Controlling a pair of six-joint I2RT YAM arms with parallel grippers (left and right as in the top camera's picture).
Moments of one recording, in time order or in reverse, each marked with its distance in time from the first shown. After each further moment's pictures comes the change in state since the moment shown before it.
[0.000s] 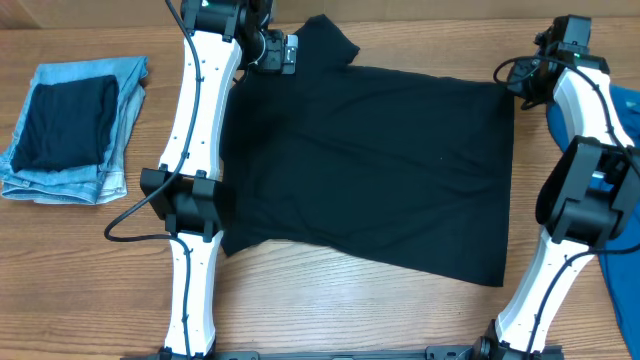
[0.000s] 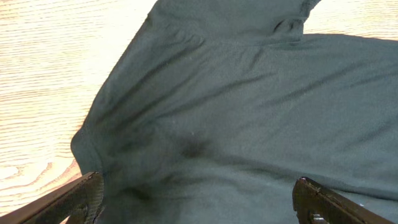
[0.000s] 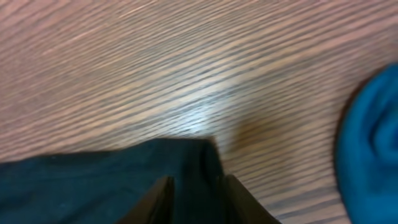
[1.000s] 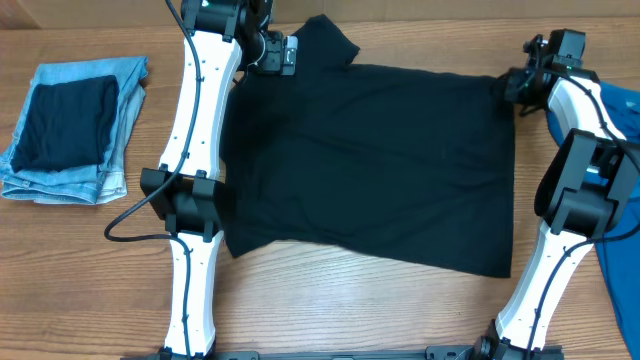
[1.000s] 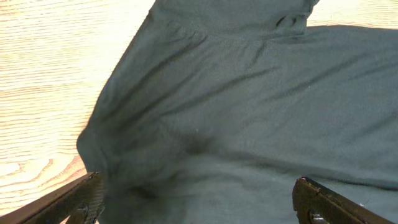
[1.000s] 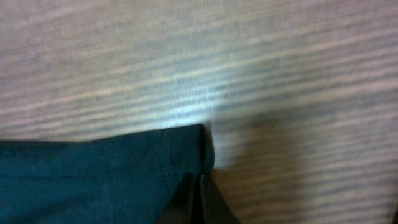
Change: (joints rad) left arm 0.000 0.000 0.000 -0.010 -0.003 0.000; right arm -0.016 0.100 -0.015 0.160 -0.079 -0.174
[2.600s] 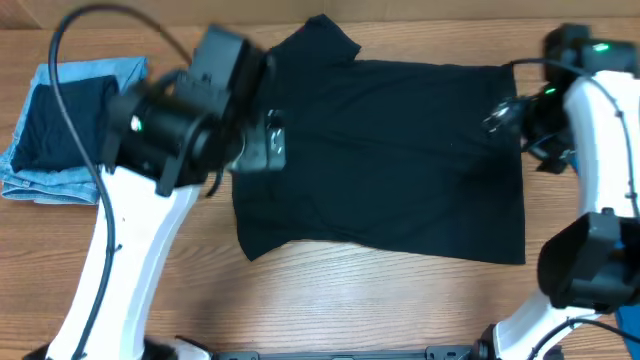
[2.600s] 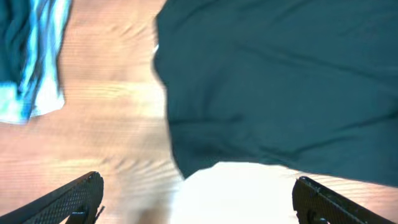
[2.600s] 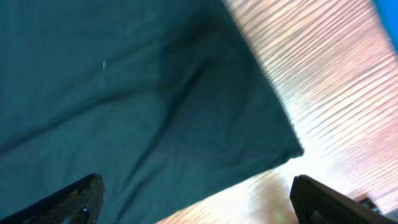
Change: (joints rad) left arm -0.229 -0.897 -0.708 -0.193 -0.278 -0.321; right arm 0.162 -0.544 -0.127 -0.970 0.181 0.584
